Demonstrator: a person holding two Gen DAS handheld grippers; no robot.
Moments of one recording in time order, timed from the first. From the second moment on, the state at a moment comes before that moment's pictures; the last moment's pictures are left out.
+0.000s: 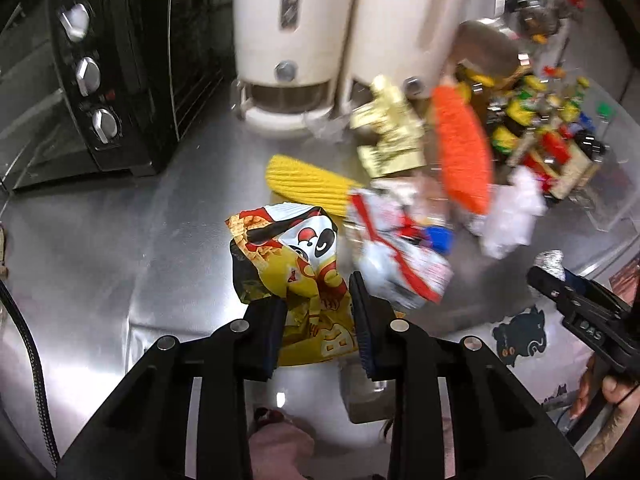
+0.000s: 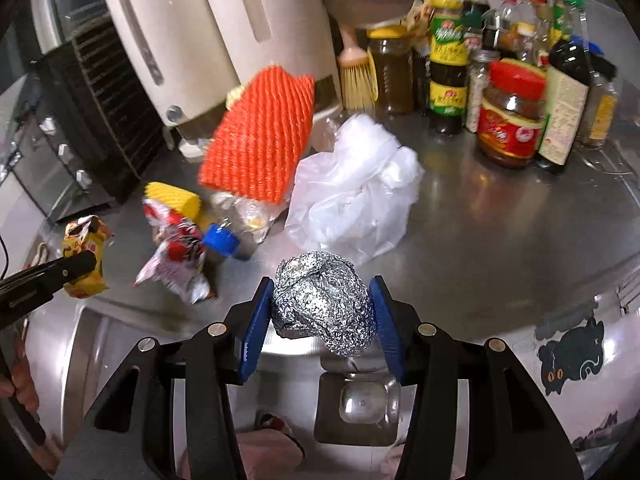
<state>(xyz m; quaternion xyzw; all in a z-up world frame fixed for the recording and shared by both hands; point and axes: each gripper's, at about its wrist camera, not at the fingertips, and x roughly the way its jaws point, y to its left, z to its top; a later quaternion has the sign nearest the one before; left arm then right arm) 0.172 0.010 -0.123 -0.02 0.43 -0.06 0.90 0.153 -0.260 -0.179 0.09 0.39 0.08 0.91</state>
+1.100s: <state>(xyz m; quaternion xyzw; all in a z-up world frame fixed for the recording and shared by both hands) 0.076 -0.116 -0.392 0.00 0.52 -0.12 0.84 0.083 -0.289 -0.401 0.08 0.49 0.09 0.87</state>
